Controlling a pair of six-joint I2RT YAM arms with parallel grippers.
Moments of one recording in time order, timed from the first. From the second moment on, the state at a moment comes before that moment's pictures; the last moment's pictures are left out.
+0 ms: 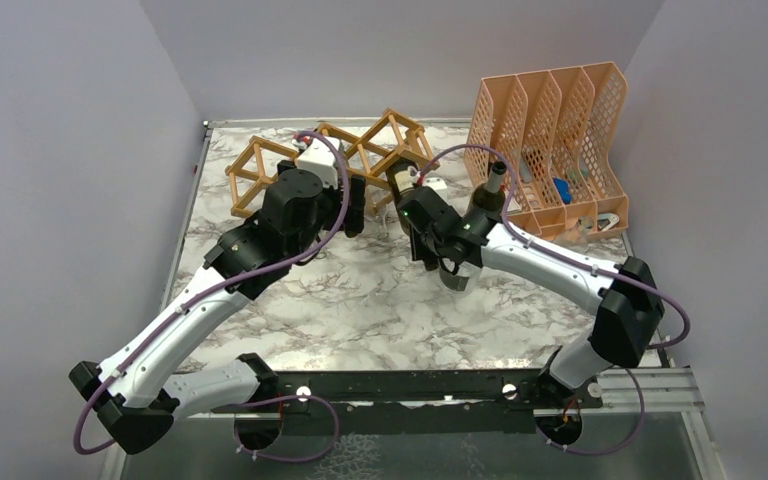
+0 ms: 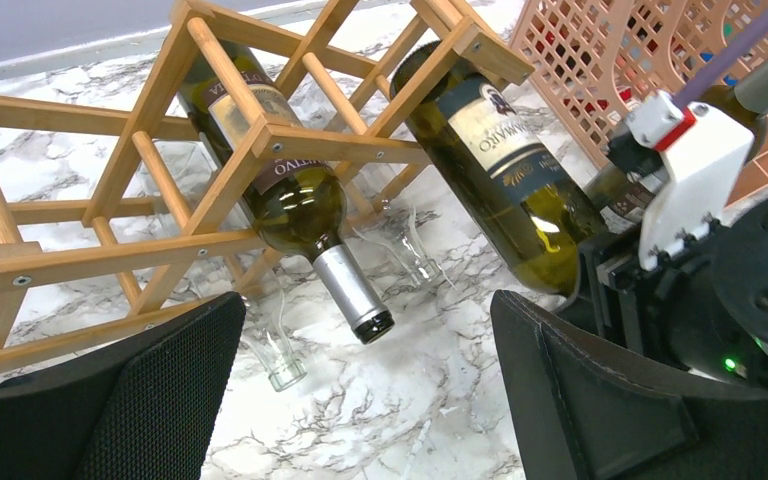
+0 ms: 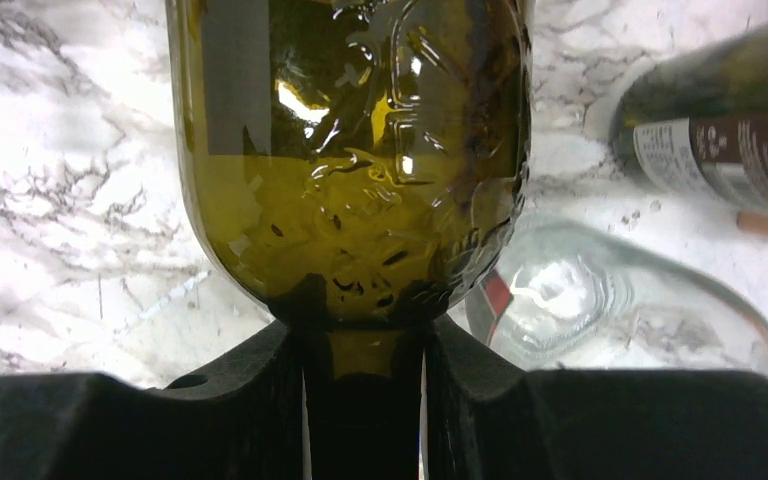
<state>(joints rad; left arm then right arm) -0.75 1.05 1.24 -0.54 -0.39 -0.20 0.89 1.55 1.27 -0.67 0.38 0.58</state>
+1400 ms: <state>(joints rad) -0.75 1.04 1.28 -0.59 -0.39 -0.22 0.71 1.93 1.64 -0.50 0.32 0.23</state>
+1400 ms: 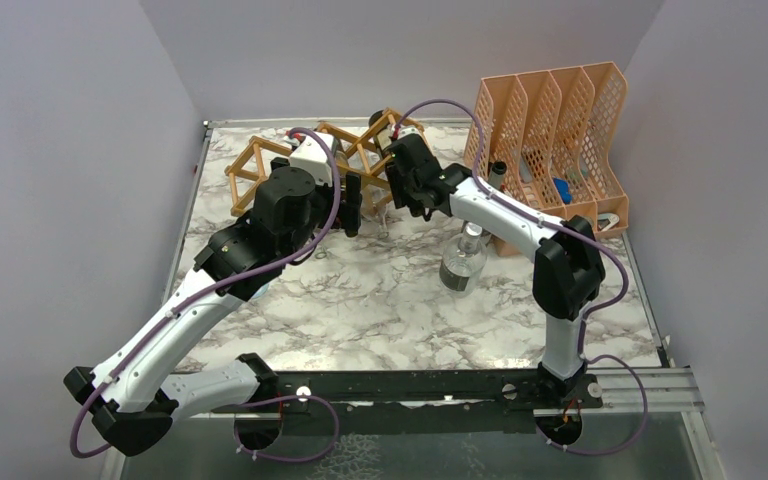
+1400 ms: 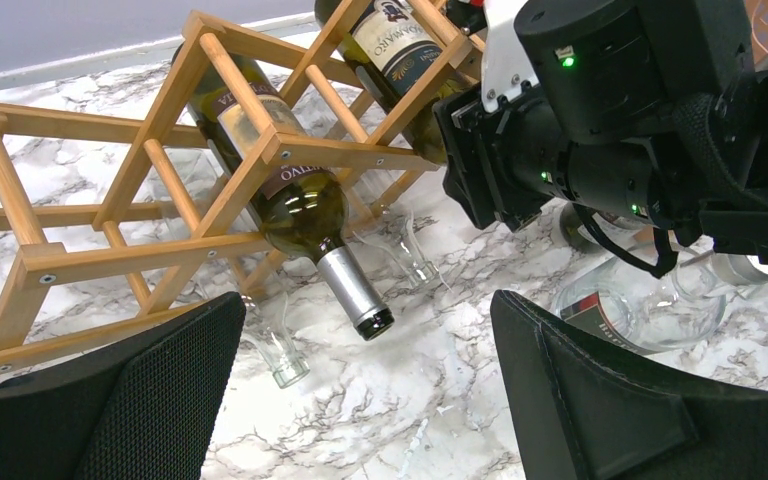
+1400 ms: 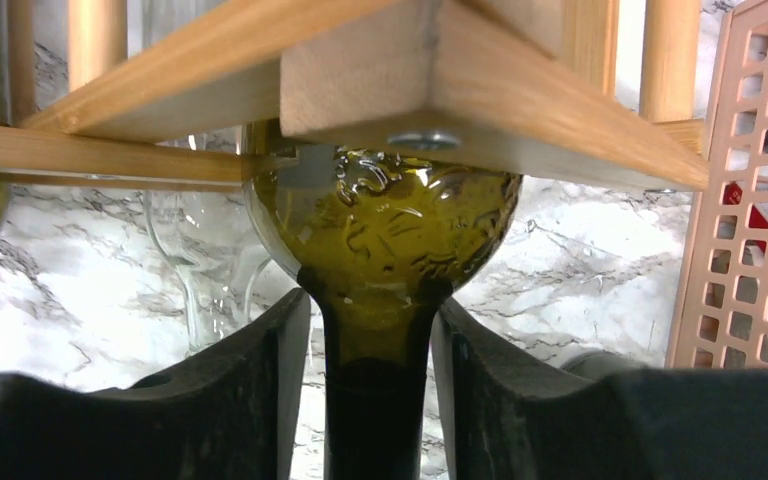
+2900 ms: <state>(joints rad) -0.75 0.99 1.18 -0.51 -0.27 -0.21 0.71 1.10 1.16 -0.59 0.37 0.25</state>
